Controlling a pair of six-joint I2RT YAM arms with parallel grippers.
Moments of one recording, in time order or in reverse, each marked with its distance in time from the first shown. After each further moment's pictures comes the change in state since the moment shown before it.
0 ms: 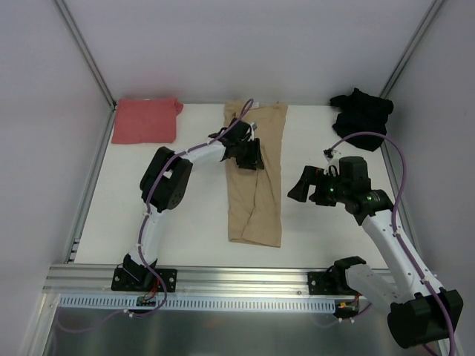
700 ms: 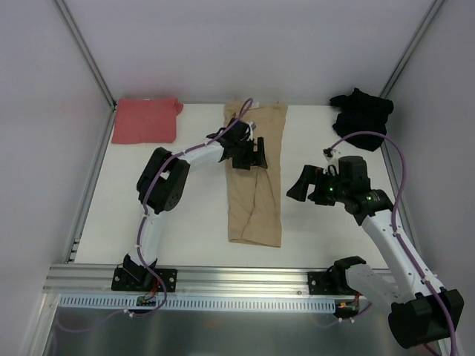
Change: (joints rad) left arm -0.001 -0.052 -0.047 0.008 -0.024 0.018; right arm 0.013 -0.001 0.000 0.020 -0.002 0.020
